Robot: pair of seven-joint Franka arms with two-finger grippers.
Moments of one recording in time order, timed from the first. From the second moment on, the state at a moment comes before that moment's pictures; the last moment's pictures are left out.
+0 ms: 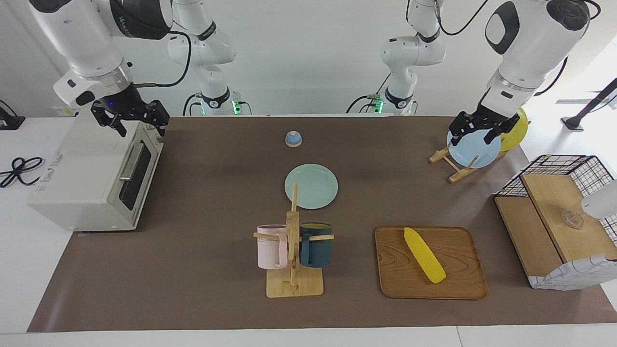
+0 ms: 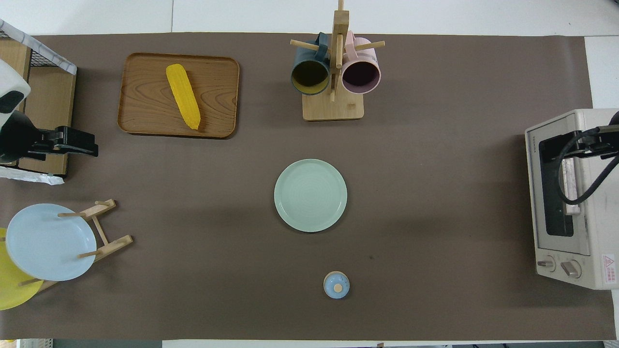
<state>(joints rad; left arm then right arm) -0.06 -0.04 -0.03 -1.71 -0.03 1.67 -0.07 0.02 -0.02 -0.05 -1.63 -0.04 1.55 -0.06</state>
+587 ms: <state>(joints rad) -0.06 -0.04 -0.03 -1.71 -0.03 1.67 -0.07 0.02 -0.02 -0.05 -1.63 -0.04 1.55 -0.06</state>
